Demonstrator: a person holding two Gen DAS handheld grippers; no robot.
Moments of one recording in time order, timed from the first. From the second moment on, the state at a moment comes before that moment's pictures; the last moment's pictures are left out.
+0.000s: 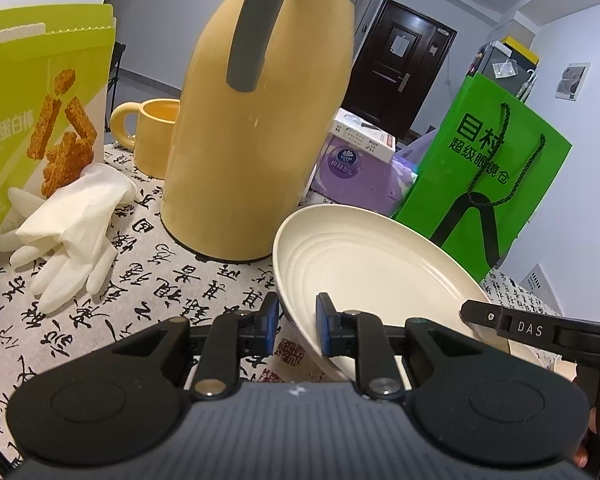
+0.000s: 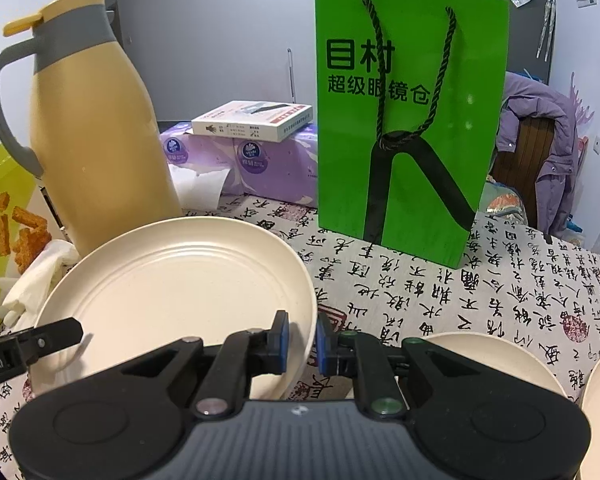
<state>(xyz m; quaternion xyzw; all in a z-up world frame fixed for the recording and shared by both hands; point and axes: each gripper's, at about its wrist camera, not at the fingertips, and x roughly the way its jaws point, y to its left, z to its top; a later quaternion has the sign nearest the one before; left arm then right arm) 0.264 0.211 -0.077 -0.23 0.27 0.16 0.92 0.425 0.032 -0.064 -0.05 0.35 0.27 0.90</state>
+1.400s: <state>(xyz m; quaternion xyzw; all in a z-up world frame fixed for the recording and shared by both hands) 0.230 0.180 -0.043 -0.19 0.19 0.12 0.96 0.352 -0.017 -0.033 -0.03 0.25 0.24 0.94</state>
